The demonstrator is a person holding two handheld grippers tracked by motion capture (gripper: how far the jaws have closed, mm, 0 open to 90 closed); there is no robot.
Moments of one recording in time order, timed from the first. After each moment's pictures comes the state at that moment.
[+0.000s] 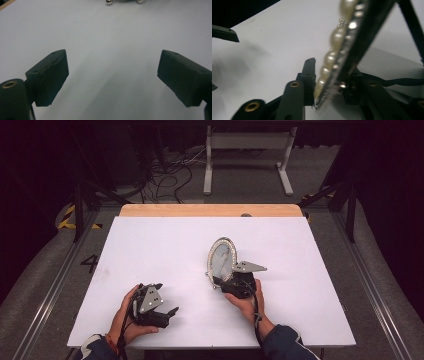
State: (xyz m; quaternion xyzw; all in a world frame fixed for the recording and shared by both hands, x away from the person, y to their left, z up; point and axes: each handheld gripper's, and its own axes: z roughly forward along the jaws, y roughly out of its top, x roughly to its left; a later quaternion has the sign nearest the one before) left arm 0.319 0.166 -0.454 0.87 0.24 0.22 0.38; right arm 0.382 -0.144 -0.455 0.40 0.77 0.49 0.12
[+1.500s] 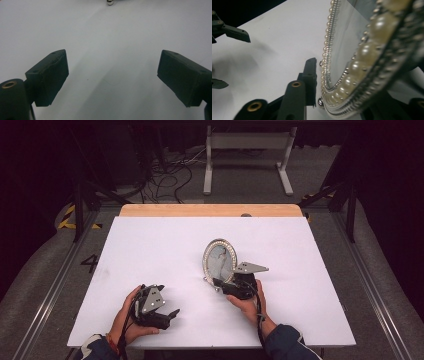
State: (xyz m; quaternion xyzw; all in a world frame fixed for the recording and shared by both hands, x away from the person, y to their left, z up) left arm 0.319 0.162 -0.457 0.87 0.23 0.21 0.37; right arm 0.380 -0.147 -0.456 0.38 0.77 0.50 0.11
